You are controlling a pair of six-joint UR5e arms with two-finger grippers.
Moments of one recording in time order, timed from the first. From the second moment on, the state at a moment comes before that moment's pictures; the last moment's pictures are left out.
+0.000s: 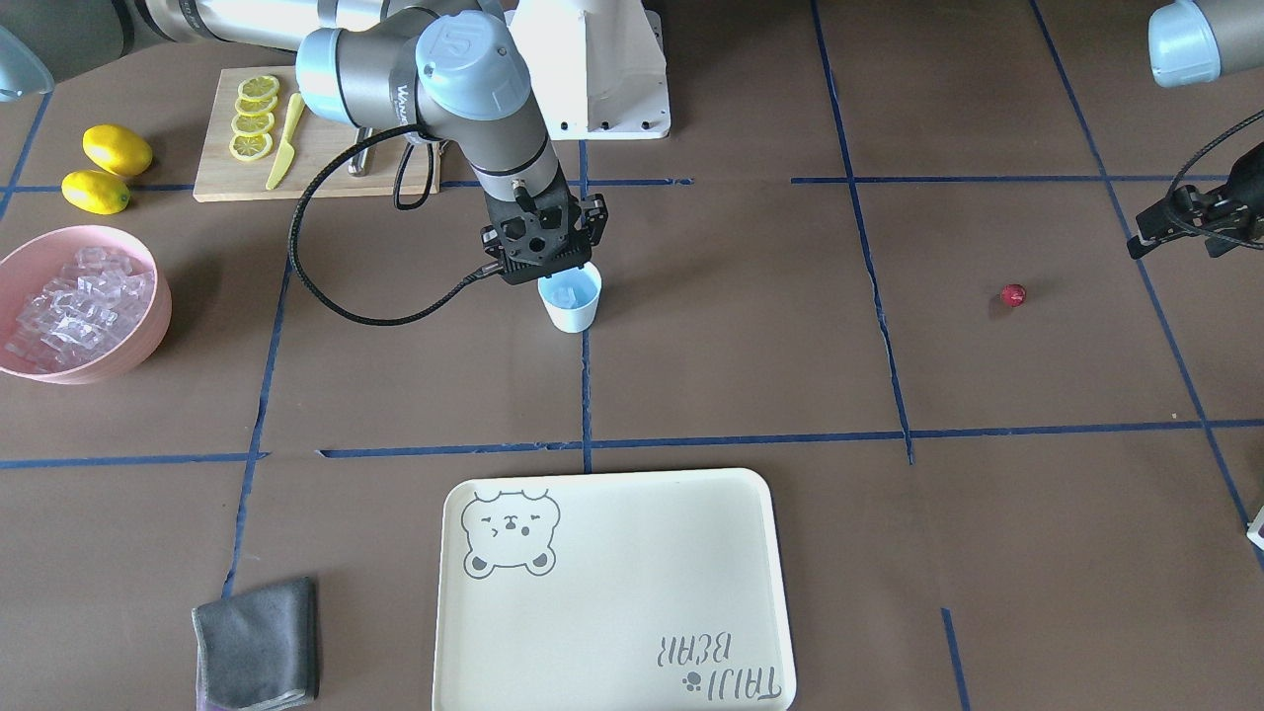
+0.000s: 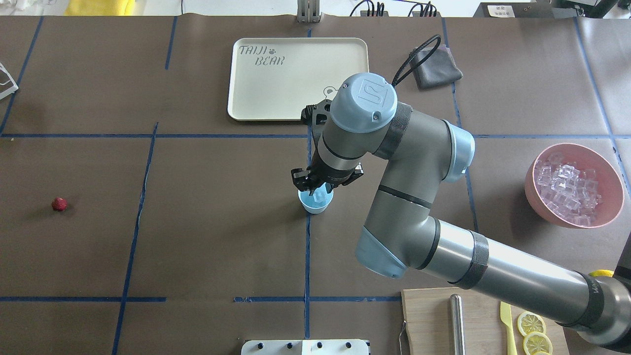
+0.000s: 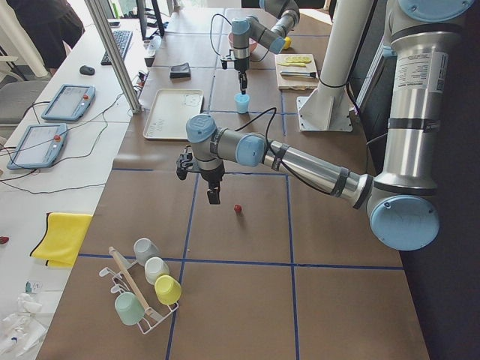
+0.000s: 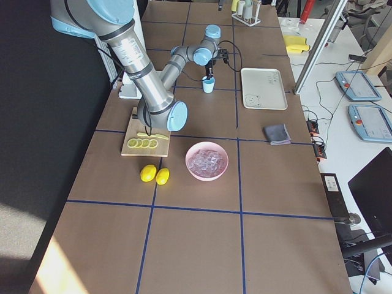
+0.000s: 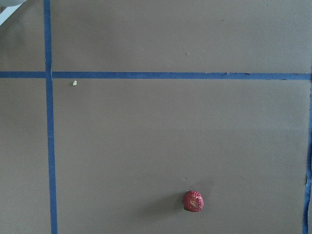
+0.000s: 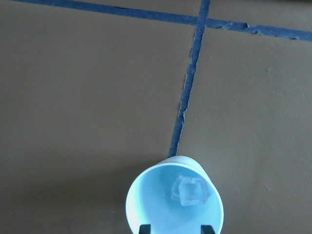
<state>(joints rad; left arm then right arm) -1.29 -1.60 -1.89 -1.44 -2.36 -0.35 0.55 -0.83 1.66 -1.54 2.04 1.04</state>
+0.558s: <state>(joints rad) -1.29 -1.60 -1.90 -1.44 -2.36 -0.35 0.68 -0.91 1.84 -1.71 2.09 1.04</state>
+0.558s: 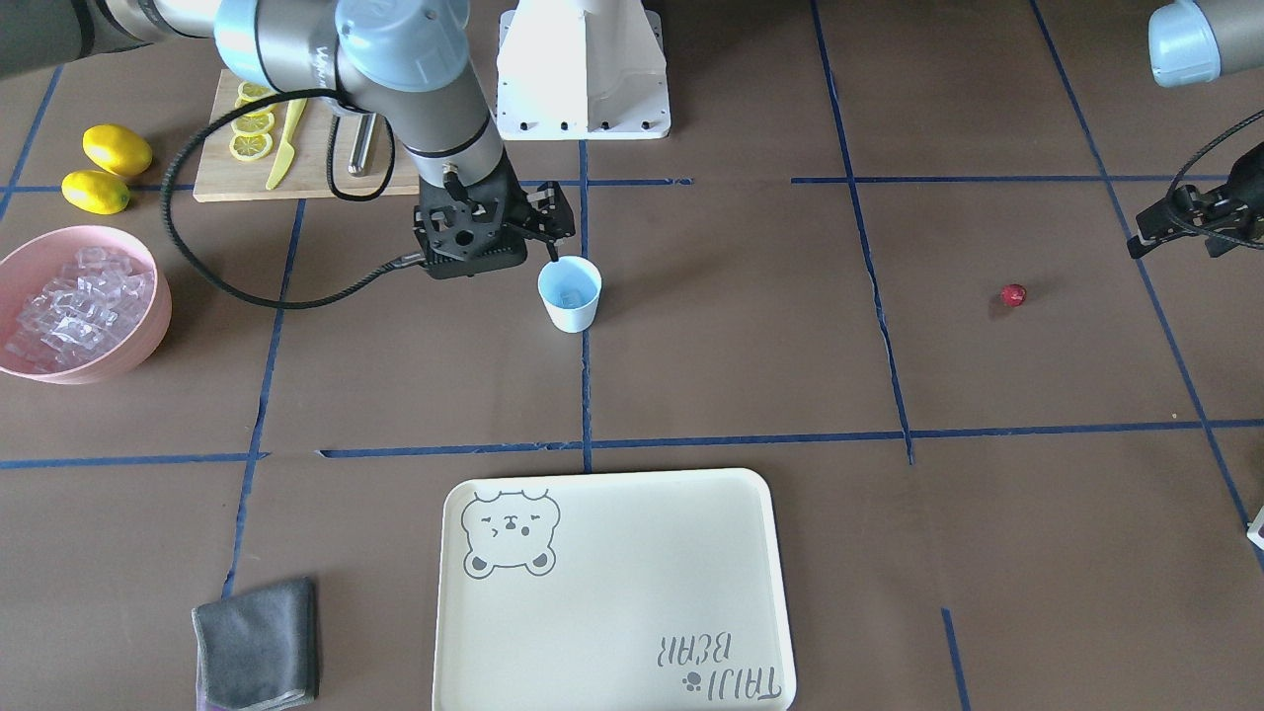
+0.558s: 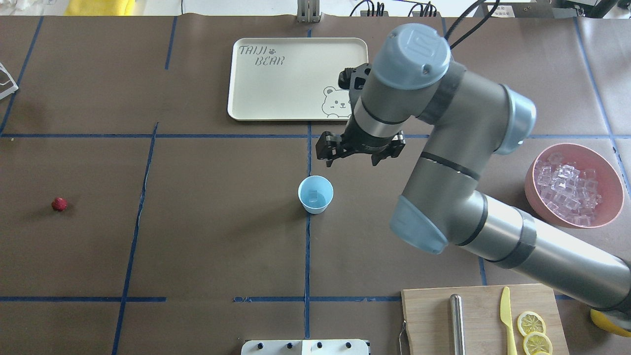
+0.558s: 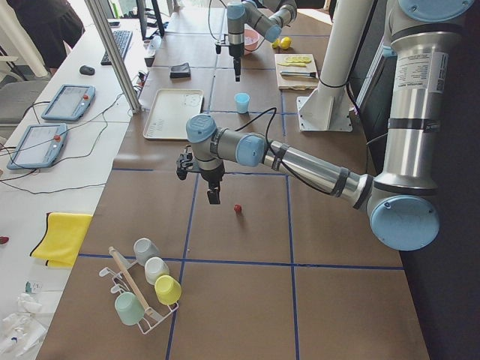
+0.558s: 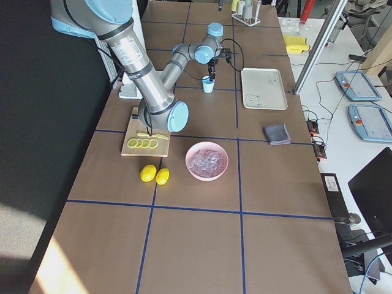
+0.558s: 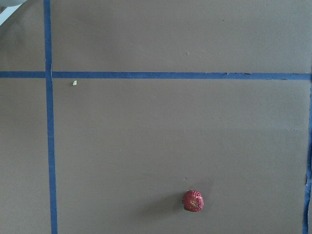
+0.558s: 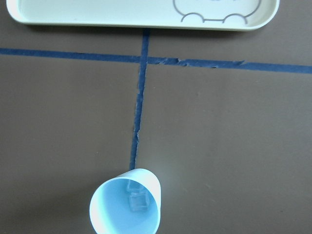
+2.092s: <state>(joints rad) -1.29 -1.59 -1.93 -1.44 -2.36 -0.36 1.14 -1.55 1.87 -1.56 2.19 0.15</state>
